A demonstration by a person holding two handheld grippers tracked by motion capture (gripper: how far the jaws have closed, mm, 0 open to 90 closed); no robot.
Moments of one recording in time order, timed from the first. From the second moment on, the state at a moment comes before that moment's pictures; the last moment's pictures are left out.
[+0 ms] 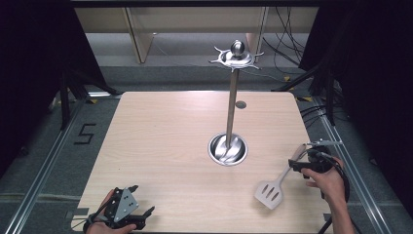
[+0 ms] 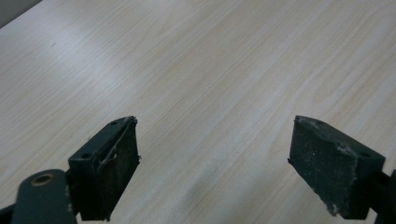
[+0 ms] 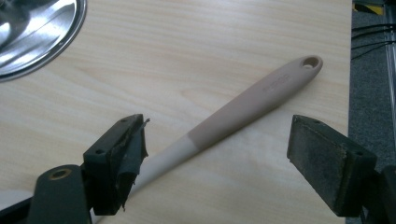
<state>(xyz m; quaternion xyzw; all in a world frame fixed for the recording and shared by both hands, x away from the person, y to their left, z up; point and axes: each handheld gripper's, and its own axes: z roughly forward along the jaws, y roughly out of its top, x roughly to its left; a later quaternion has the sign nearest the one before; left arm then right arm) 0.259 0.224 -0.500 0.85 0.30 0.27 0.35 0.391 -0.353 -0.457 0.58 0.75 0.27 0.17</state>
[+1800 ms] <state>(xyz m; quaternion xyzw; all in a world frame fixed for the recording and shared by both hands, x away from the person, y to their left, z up) 0.258 0.223 -0.500 0.85 0.30 0.26 0.36 0.482 -0.316 -0.474 0.63 0.76 0.13 0.08</state>
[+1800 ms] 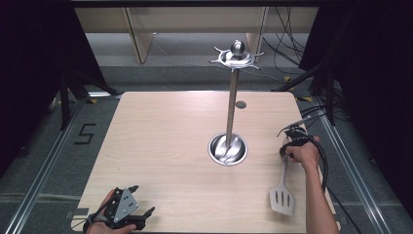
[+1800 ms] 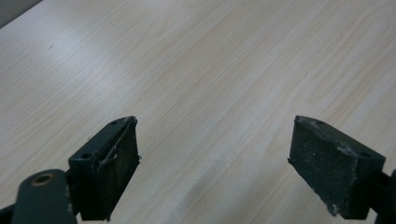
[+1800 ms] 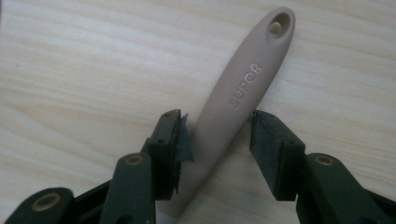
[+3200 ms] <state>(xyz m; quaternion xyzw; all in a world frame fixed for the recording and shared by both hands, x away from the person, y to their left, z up) 0.258 0.223 -0.500 0.85 0.29 0.27 0.36 0.493 -0.270 -0.458 0.57 0.81 0.10 0.07</state>
